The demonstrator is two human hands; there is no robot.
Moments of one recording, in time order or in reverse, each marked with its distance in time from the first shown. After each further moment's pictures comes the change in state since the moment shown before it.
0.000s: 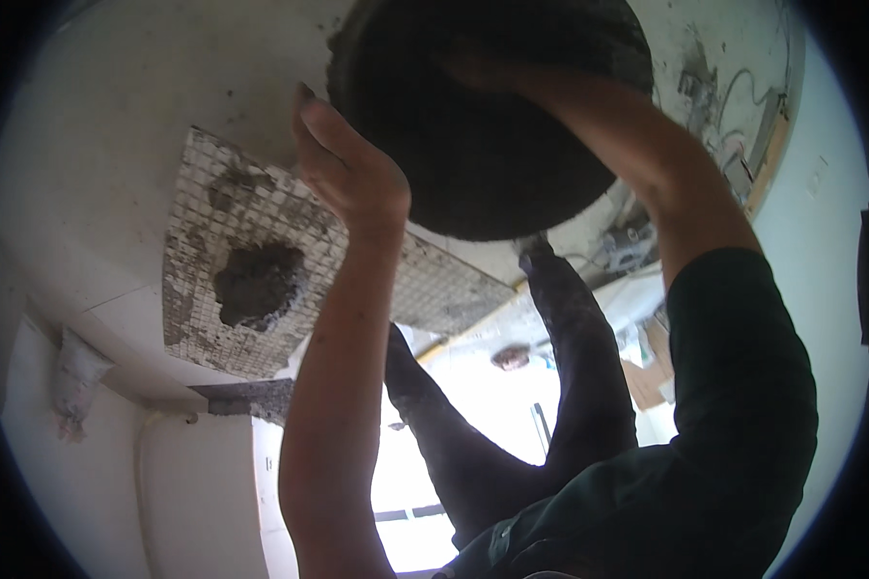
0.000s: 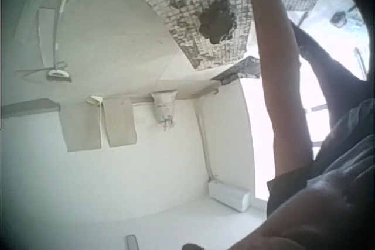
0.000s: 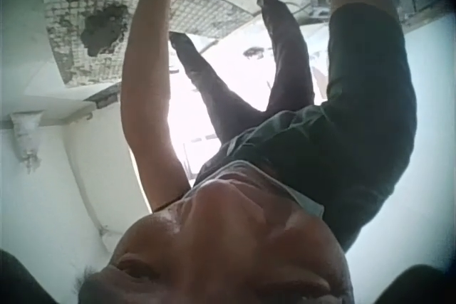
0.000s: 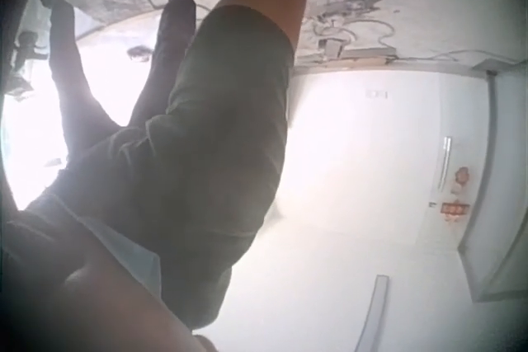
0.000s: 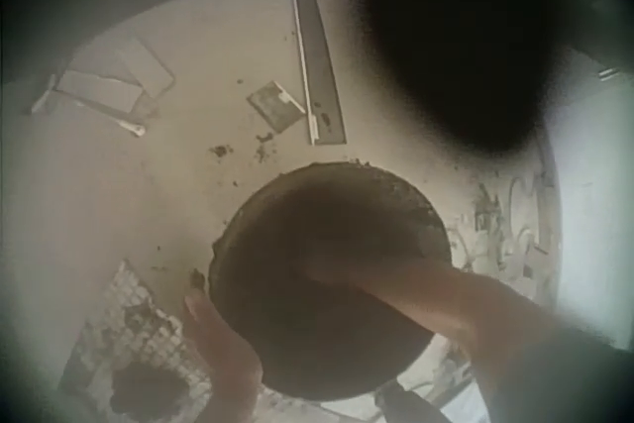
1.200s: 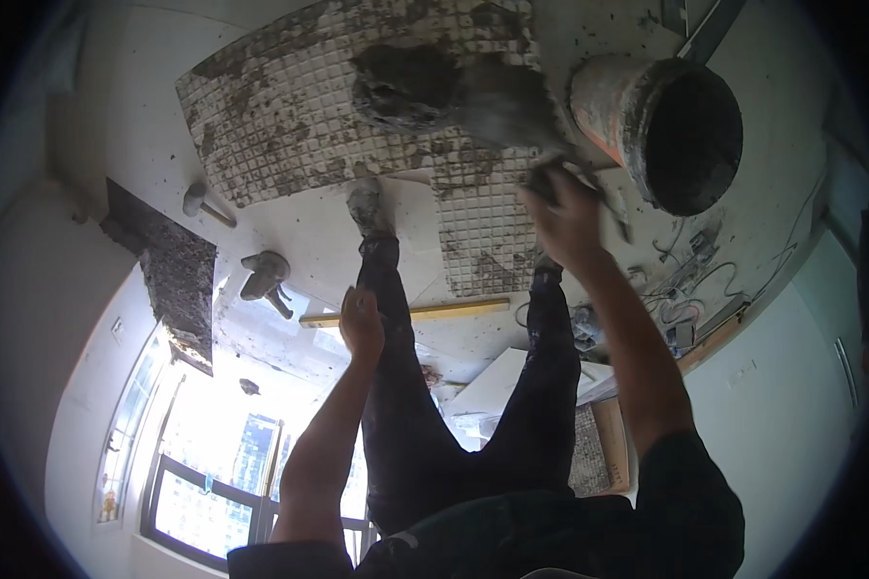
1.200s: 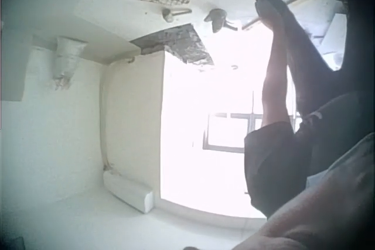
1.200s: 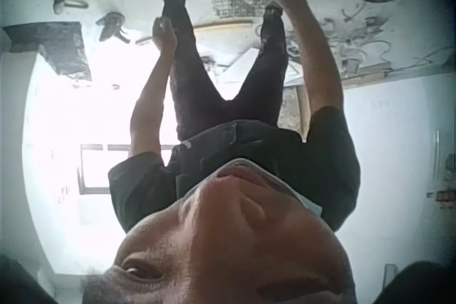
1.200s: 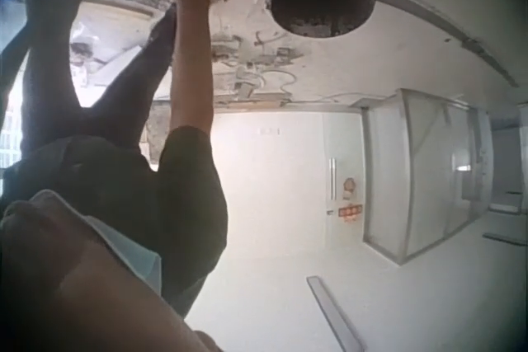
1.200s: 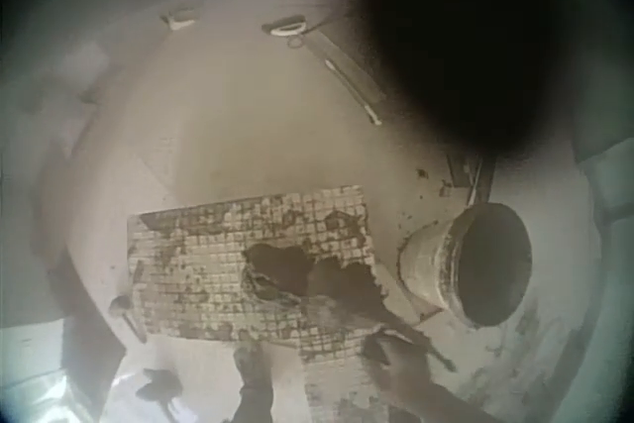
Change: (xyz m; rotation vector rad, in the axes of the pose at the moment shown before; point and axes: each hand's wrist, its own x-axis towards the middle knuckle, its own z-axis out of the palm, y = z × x) left_hand -0.409 -0.225 -0.347 0.183 0.158 -0.850; right_hand -0.302 -0.252 0.190 -0.062 0.325 -0.586
